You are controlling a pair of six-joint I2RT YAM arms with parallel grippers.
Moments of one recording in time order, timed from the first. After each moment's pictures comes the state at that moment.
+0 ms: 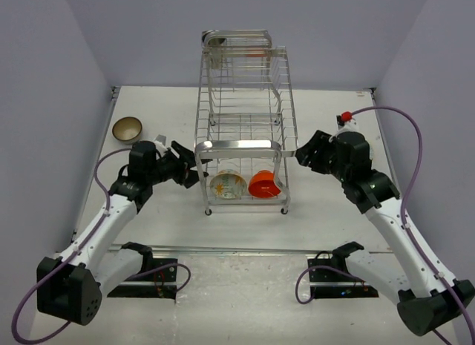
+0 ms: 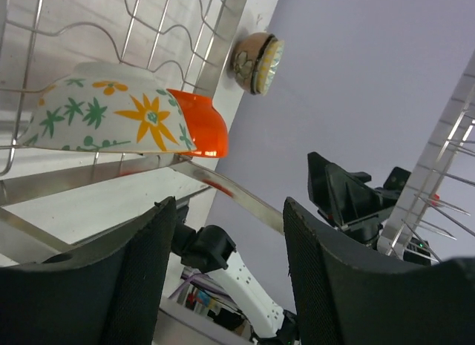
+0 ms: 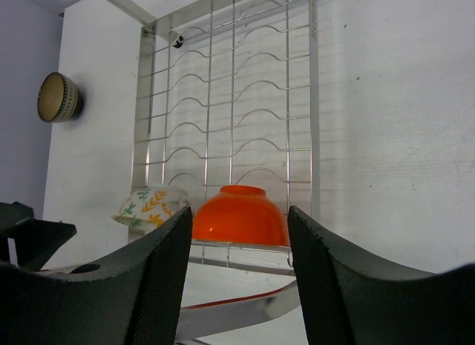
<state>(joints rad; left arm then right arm) -0.23 0.98 0.66 -0.17 0.58 -1.38 0.38 0.92 0.98 -0.55 0.03 0.64</state>
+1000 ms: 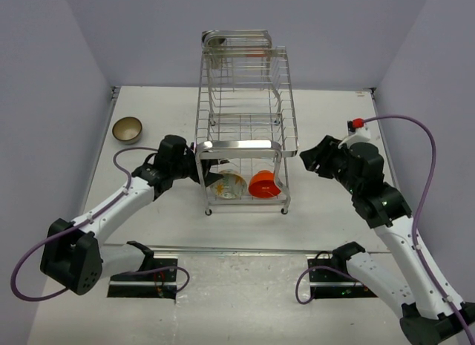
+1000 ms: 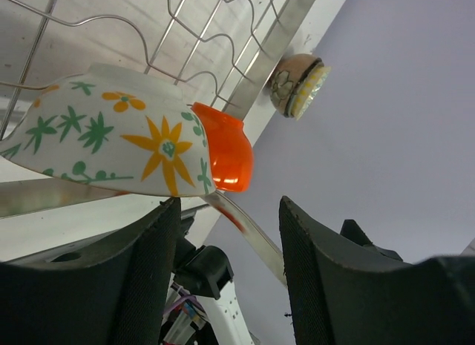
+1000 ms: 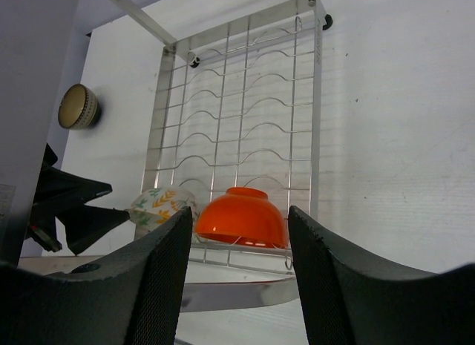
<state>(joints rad) -0.46 1.21 0.79 -0.23 0.34 -1.53 0.38 0.77 0.95 -0.54 0.04 0.60</state>
